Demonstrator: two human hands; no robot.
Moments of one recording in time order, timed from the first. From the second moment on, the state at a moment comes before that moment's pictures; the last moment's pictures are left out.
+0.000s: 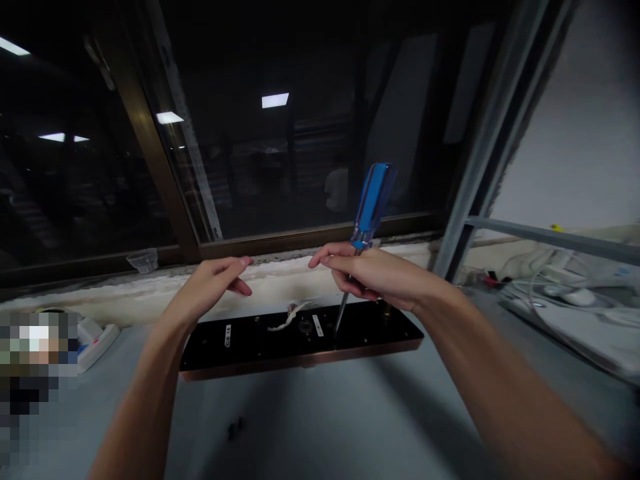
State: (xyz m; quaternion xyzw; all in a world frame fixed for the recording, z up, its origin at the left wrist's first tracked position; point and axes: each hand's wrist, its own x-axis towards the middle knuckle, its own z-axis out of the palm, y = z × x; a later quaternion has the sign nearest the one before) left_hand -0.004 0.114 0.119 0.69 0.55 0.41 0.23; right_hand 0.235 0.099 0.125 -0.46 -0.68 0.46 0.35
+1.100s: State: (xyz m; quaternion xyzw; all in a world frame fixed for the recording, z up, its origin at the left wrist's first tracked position) left_hand 0.034 0.123 0.078 0.86 0.47 -0.01 0.20; right_hand 0.266 0.097 0.135 -0.36 -0.80 0.44 0.21
